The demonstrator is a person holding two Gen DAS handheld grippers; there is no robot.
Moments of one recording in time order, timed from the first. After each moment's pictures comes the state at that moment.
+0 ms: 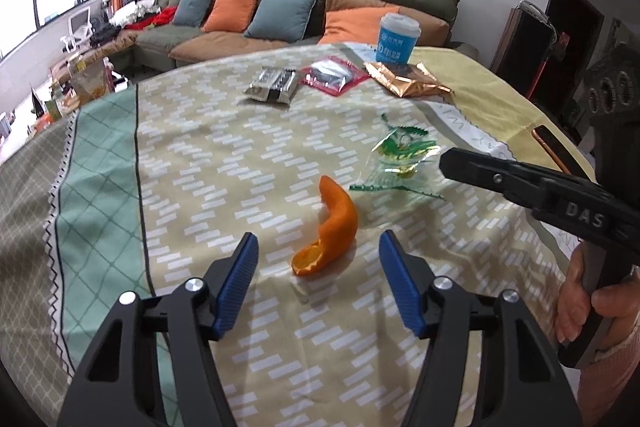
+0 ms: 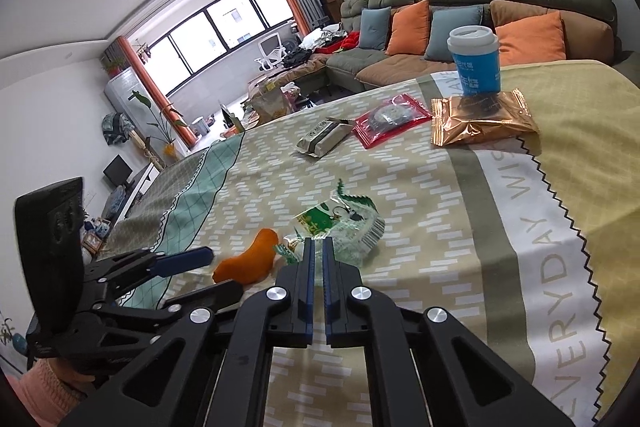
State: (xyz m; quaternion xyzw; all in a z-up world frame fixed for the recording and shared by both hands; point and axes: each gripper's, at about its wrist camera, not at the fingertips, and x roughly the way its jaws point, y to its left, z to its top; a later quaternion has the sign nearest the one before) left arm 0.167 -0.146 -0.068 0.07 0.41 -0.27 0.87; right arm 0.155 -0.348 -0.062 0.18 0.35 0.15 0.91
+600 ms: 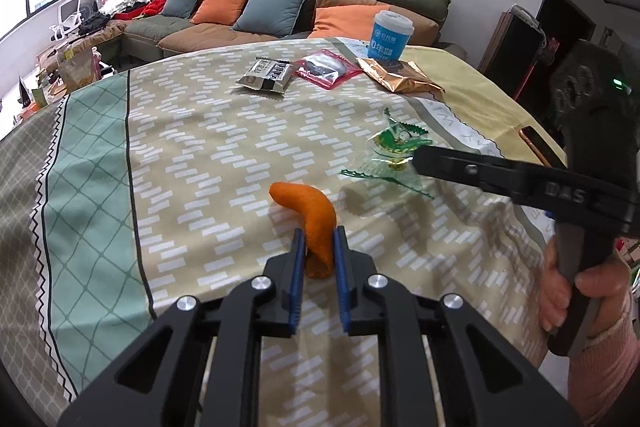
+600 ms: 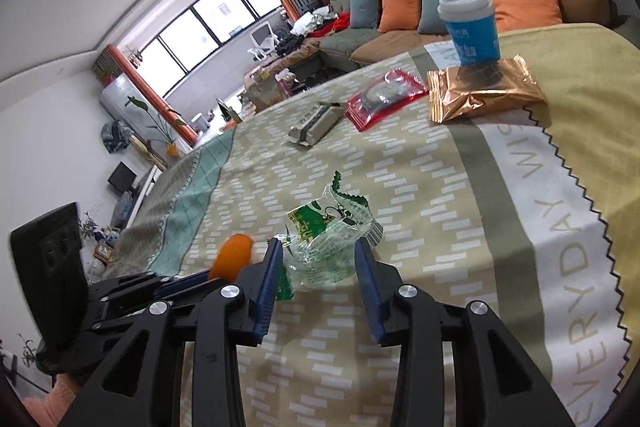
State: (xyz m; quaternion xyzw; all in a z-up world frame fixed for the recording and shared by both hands) left arm 0.162 -0.134 -0.070 0.05 0.42 -0.30 0.86; right arm 0.174 -0.351 -0.075 0.22 0.38 0.15 0.88
